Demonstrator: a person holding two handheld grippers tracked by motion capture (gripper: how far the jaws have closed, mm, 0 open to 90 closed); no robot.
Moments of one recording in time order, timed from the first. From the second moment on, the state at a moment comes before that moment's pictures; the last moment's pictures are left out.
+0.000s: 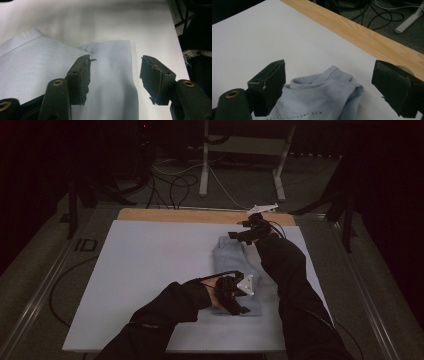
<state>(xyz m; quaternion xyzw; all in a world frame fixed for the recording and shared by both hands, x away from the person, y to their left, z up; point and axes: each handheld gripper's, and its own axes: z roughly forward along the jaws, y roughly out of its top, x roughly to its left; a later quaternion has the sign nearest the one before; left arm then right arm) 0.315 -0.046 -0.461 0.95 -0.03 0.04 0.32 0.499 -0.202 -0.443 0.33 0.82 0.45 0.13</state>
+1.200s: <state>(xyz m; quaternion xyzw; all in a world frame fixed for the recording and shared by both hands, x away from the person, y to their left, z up) 0.294 0.128 -0.474 0.92 0.16 0.08 0.36 0.484 -0.215 -0.466 0.33 0.84 0.42 0.11</state>
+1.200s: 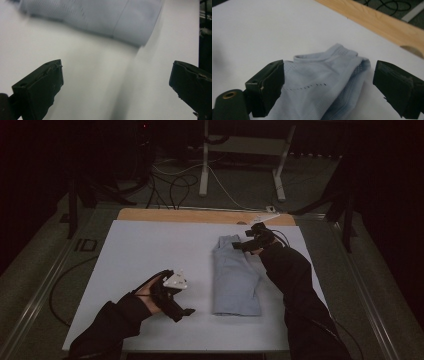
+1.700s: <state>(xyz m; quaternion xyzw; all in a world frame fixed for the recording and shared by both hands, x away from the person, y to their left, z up) 0.264 0.188 -0.505 0.90 0.22 0.09 0.37 0.510 -0.214 -0.516 0.39 0.84 0.37 0.06</state>
